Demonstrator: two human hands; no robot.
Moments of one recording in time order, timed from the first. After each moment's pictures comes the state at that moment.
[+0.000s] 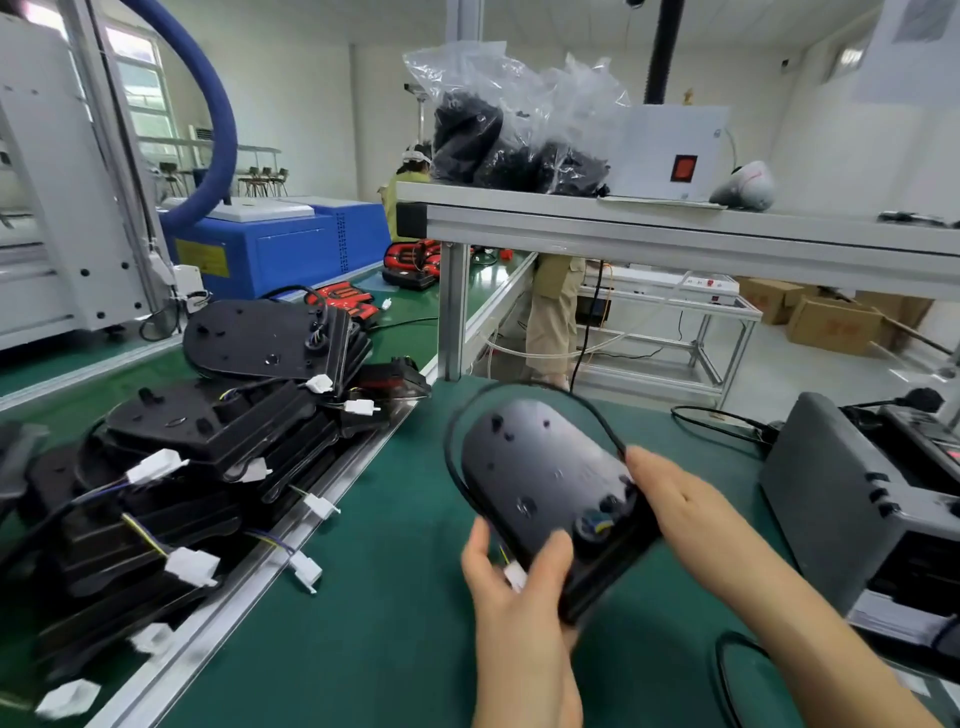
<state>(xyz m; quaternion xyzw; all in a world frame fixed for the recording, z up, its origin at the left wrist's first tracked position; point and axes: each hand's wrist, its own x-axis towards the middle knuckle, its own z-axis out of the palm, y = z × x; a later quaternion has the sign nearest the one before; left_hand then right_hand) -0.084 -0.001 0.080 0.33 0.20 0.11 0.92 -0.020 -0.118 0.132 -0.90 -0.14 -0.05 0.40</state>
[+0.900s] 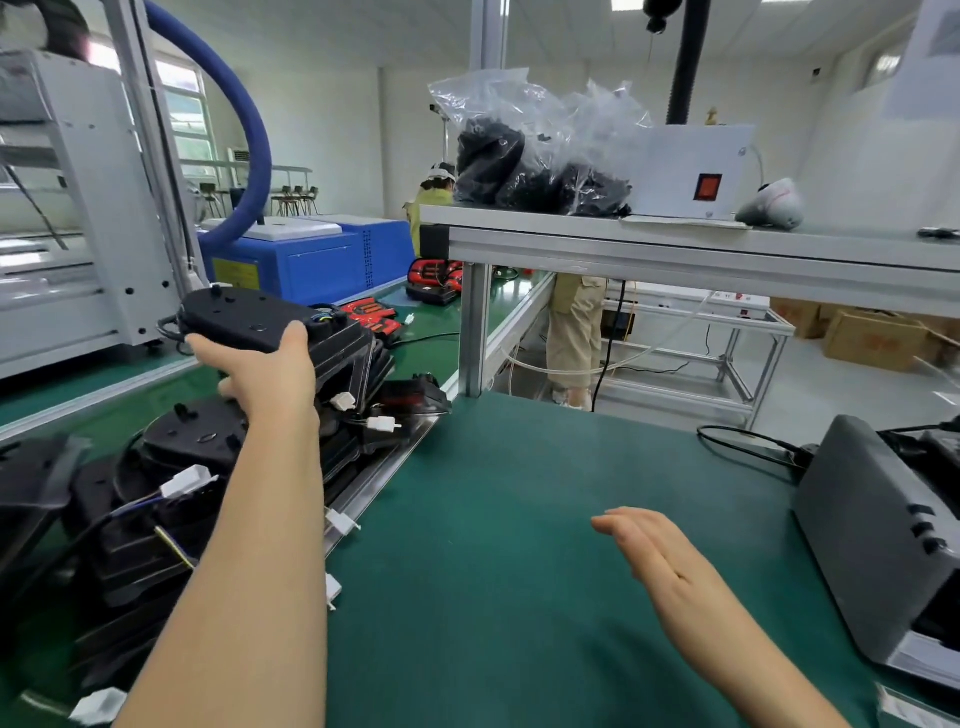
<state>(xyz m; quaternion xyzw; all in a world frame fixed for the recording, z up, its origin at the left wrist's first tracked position) 0.036 0.235 0.173 0.53 0.35 0.43 0.64 -0.031 -0.106 0.096 -0.85 -0.15 -0.01 0.51</state>
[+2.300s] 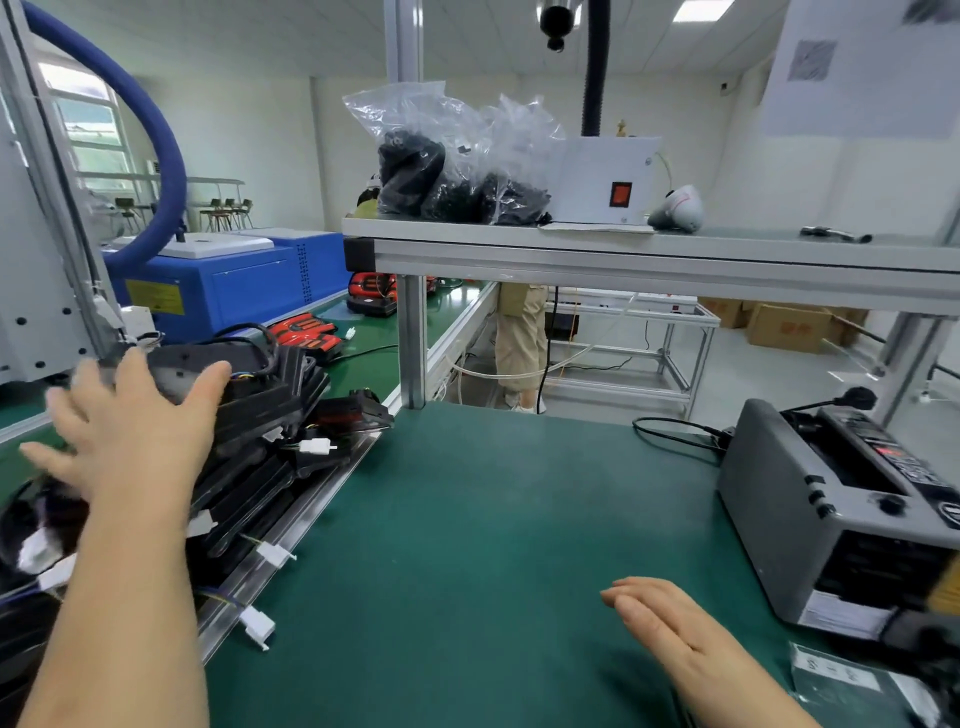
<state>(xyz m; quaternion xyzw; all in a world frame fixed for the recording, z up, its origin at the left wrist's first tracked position) -0.004 0.252 0.163 0.84 0.34 0.35 0.25 -0.063 -0.161 0.079 -0.90 -0.09 0.02 0.43</state>
